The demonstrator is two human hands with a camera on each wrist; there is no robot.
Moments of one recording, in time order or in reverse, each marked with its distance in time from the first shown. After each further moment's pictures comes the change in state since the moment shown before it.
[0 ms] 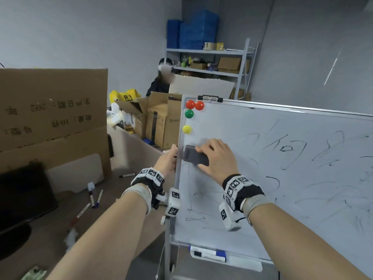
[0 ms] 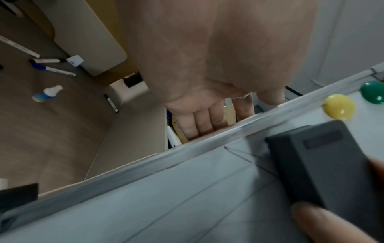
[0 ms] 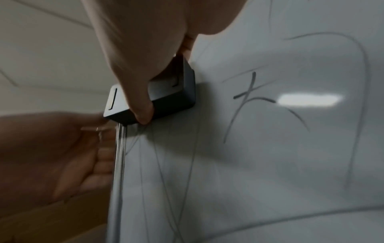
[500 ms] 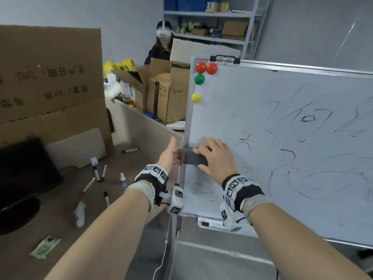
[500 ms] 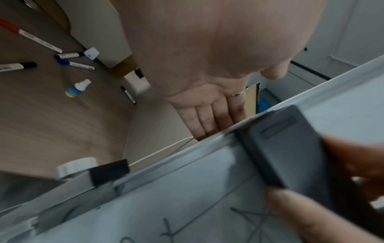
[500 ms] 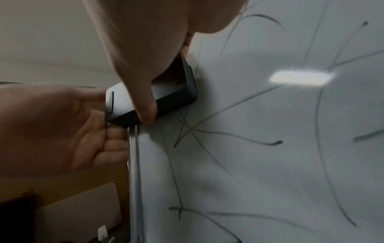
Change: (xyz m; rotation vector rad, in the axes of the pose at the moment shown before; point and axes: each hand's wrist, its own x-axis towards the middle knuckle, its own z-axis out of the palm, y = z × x) left_hand 0.005 -0.074 -0.009 -0.191 -0.022 -0.204; right_hand -0.057 -0.033 0.057 -0.019 -0.114 -0.032
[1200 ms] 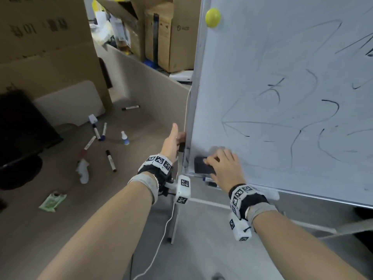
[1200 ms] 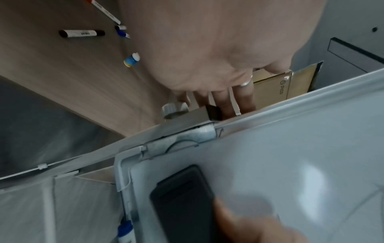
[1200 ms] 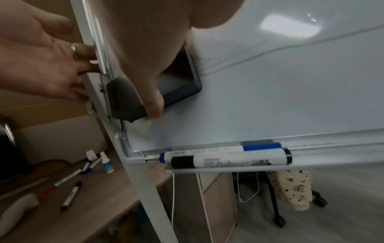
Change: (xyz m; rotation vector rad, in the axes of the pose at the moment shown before) left_hand 0.007 -0.114 -0.016 -0.086 0.125 -0.112; right_hand -0.141 -0.020 0.109 0.033 -0.290 0.107
